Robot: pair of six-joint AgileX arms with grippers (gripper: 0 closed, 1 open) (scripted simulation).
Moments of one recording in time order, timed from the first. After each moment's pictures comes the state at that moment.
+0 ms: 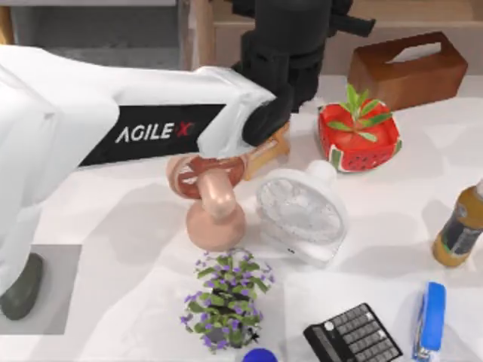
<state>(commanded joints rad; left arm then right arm) -0.75 2.10 1.48 0.61 -0.61 0.23 0.00 0.00 0.00 0.00 0.00 0.00</state>
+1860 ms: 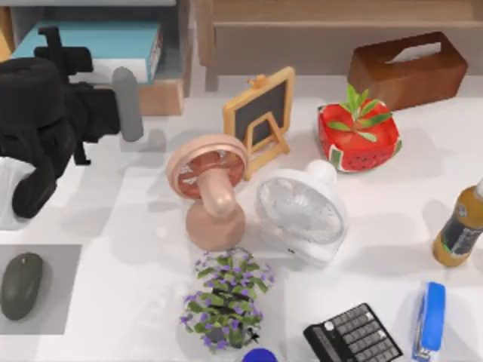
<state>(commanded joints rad) -0.23 1.77 0.74 0.77 -0.18 1.53 0.00 0.00 0.00 0.00 0.00 0.00</state>
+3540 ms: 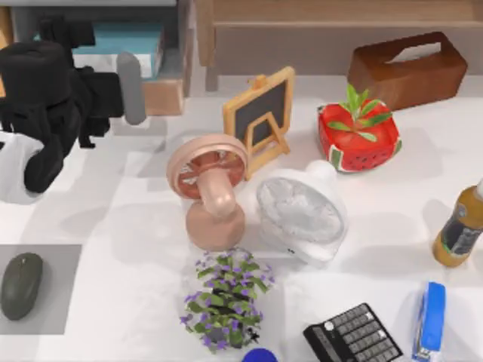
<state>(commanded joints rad) -0.22 1.88 0.85 0.76 -0.16 1.54 0.00 0.00 0.00 0.00 0.00 0.00</state>
